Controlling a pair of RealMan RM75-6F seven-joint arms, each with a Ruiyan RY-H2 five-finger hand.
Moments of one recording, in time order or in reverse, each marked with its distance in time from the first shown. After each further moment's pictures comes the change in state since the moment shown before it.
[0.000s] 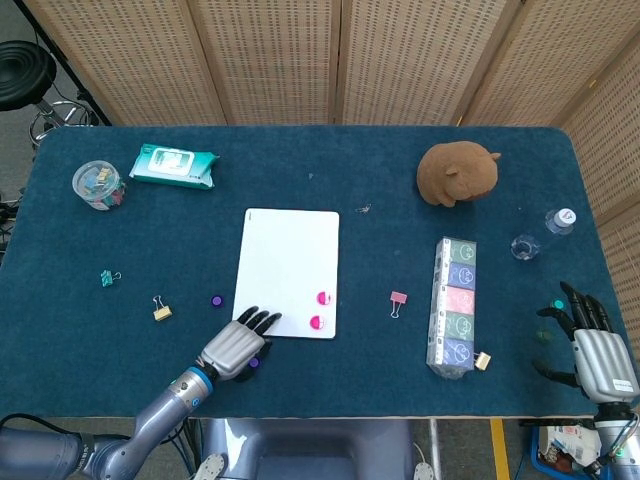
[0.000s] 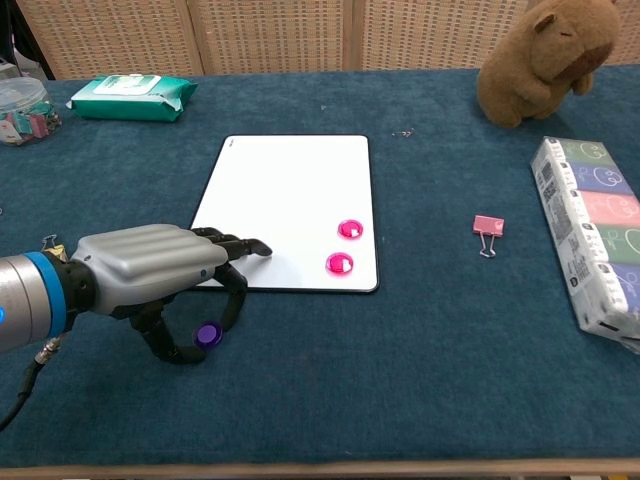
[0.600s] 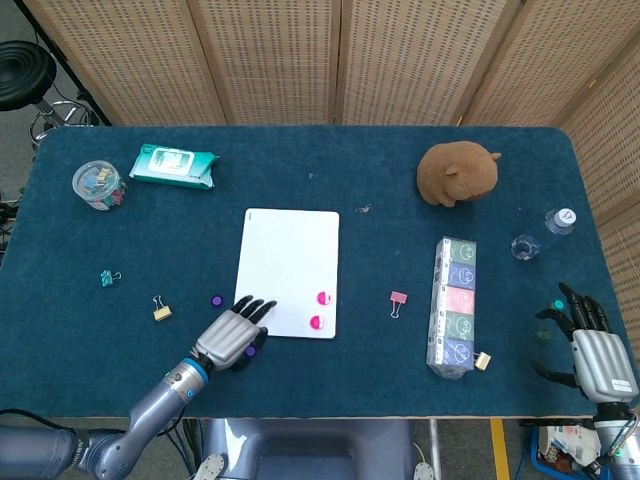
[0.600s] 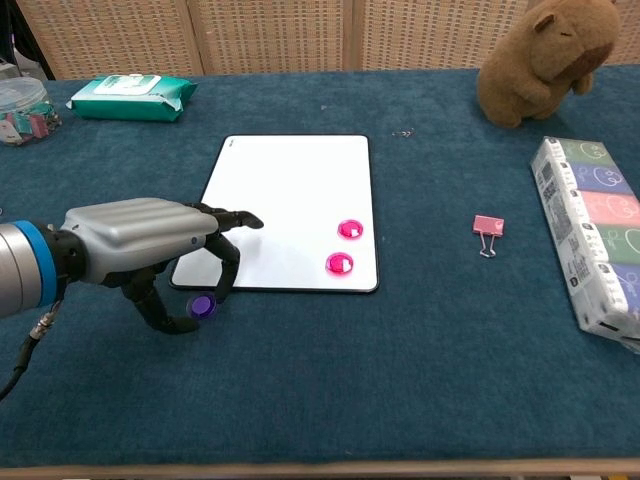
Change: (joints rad) left arm -0.017 0.049 -0.033 -0.031 -0.021 0.017 -0.058; right arm -0.005 0.000 0.007 -0.003 0.000 -0.015 -0.003
